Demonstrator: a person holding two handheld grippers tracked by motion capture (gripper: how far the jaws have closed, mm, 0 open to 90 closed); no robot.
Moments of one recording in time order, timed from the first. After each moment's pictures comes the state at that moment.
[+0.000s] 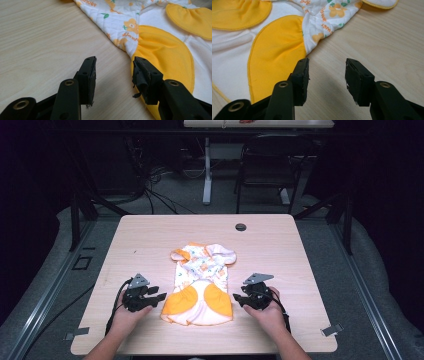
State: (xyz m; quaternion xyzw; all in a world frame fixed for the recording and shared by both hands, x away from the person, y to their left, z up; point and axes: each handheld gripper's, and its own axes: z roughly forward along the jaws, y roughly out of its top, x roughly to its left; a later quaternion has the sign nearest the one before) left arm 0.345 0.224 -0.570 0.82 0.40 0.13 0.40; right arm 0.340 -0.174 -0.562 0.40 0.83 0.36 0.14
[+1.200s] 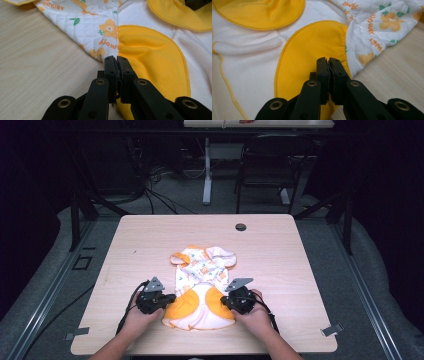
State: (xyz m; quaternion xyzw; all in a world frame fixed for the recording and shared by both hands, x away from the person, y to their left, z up) left arm 0.339 0.187 -0.578 0.86 0.33 0.11 0.38; right arm 0.335 -0.130 -0.571 0.32 0.88 0.35 0.10
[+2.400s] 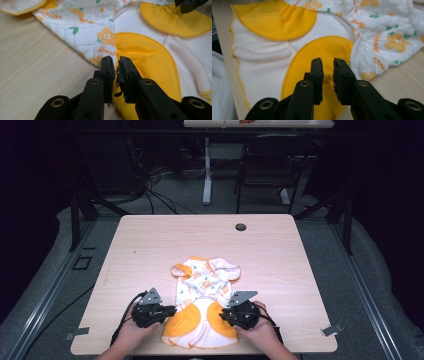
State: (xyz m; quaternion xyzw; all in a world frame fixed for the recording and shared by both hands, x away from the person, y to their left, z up) left arm 0.304 0.190 -0.565 0.86 0.32 0.08 0.40; right arm 0.293 -0.134 -0.556 0.28 0.88 0.36 0.08
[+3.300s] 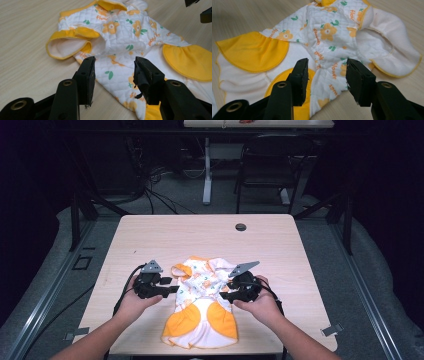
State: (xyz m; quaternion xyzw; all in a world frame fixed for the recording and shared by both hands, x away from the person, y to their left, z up) left arm 0.369 0.184 -0.517 0.85 0.35 0.09 0.39; right arm 0.349 -0.137 -0.506 0.32 0.88 0.34 0.08
